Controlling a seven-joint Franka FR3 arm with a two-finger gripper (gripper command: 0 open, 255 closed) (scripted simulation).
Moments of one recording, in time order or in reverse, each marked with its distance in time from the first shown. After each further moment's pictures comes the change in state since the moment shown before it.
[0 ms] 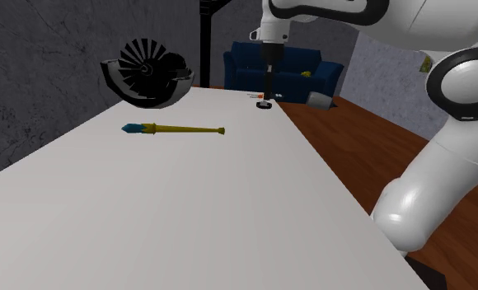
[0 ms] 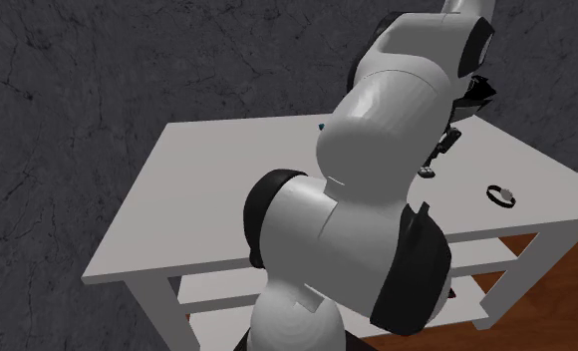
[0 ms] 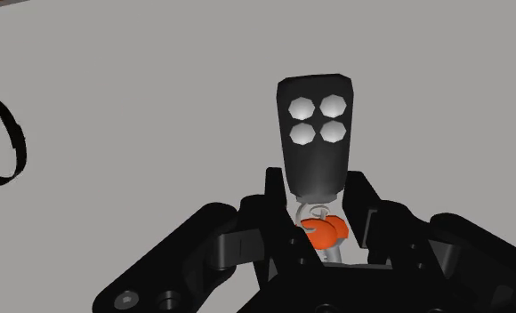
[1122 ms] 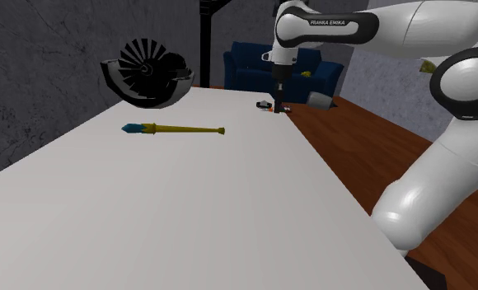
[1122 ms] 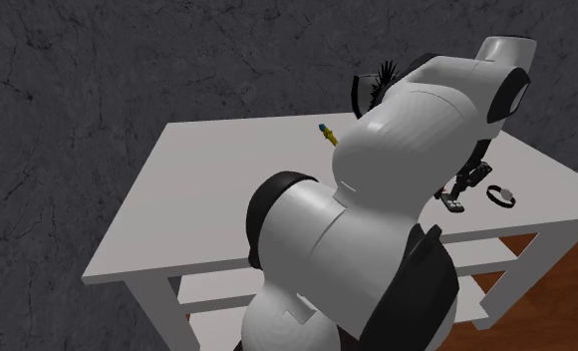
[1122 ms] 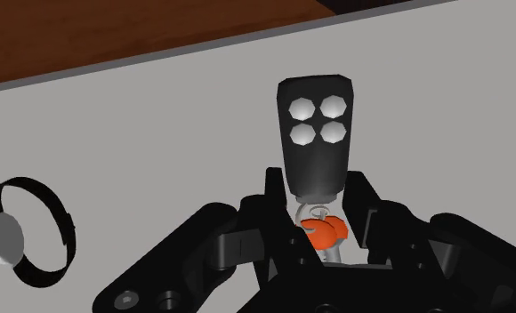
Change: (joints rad) arm -0.063 -0.039 -0.094 -0.206 -0.023 0.171 -0.152
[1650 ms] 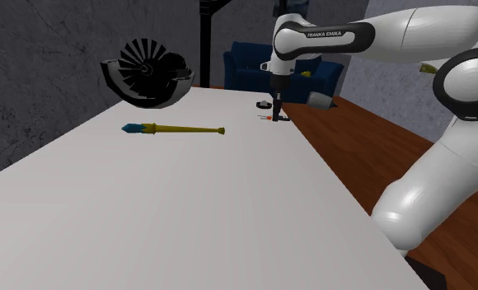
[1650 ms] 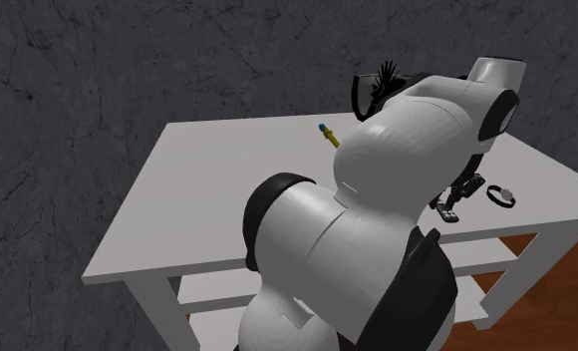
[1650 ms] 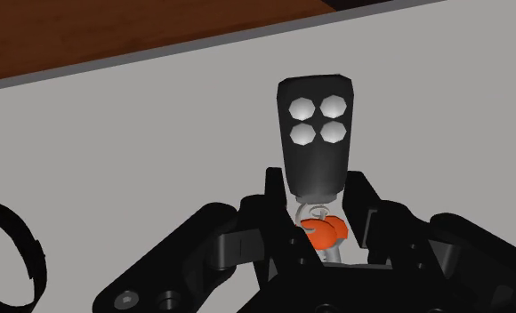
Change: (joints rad) arm -0.001 -0.014 -0.001 -0.102 -0.001 0.087 0.003
